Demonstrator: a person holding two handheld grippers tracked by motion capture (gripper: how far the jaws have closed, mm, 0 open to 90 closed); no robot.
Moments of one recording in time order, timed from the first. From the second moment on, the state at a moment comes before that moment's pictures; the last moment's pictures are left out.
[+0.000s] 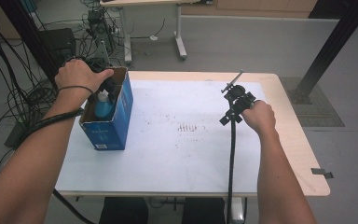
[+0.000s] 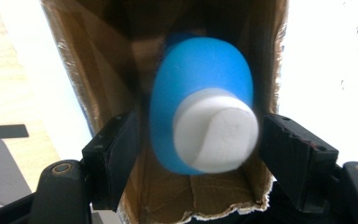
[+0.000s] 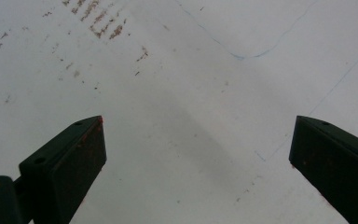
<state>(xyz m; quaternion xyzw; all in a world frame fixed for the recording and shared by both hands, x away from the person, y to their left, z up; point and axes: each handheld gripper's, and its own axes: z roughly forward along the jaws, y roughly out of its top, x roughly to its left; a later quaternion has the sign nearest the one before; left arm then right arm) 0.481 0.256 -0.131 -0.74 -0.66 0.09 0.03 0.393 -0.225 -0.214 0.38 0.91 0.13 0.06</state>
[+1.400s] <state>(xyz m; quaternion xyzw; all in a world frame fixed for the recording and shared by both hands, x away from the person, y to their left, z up) 0.449 0.198 -0.045 -0.83 -0.56 0.08 -0.02 0.390 -0.212 -0.206 0.37 0.92 0.13 0.06</state>
